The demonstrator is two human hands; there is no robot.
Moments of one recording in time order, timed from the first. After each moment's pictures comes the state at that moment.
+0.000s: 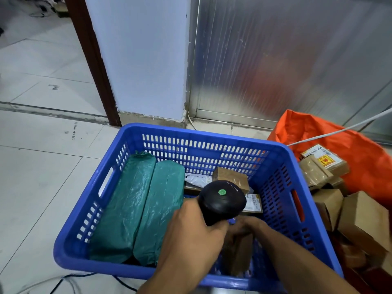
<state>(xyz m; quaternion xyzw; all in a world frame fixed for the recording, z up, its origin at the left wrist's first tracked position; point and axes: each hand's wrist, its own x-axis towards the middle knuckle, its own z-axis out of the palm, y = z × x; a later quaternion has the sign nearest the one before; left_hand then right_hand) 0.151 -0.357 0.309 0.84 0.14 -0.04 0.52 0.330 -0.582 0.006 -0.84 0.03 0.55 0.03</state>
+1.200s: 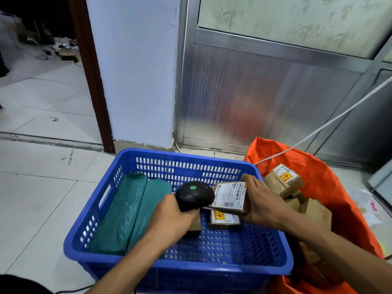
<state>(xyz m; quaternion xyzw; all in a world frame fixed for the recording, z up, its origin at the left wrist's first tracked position) 0.133 -0.350 0.338 0.83 0.13 -0.07 0.53 0.218 -0.606 0.324 -0.97 -0.22 0.00 0.06</state>
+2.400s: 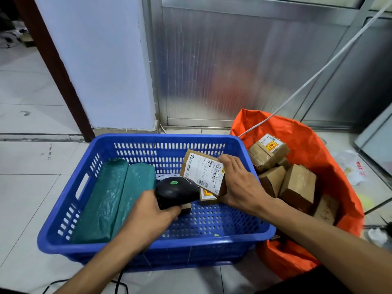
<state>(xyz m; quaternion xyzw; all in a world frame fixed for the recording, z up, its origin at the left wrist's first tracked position) 0.119 -0.370 0.315 0.87 0.09 -0.06 0.49 0.199 -0.610 0.288 -0.94 -0.27 -0.12 0.13</state>
